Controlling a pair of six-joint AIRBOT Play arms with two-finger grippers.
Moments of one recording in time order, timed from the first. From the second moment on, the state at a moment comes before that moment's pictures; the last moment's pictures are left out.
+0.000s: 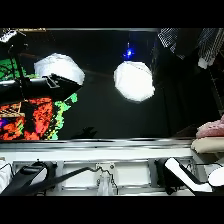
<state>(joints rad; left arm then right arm) -0.10 -0.88 1.07 0.49 -1.19 -0.96 -0.82 -1.07 2.01 -2.24 1.07 1.94</state>
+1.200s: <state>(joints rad) -0.10 -0.88 1.07 0.52 -1.24 -0.97 -0.77 -1.05 2.00 -1.68 0.56 1.94</state>
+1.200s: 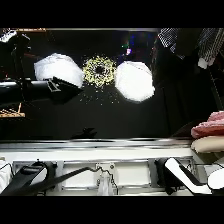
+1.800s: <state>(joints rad) -0.10 -0.87 1.26 1.05 -0.99 -1.15 0.00 -1.13 1.54 -1.14 0.84 1.42</state>
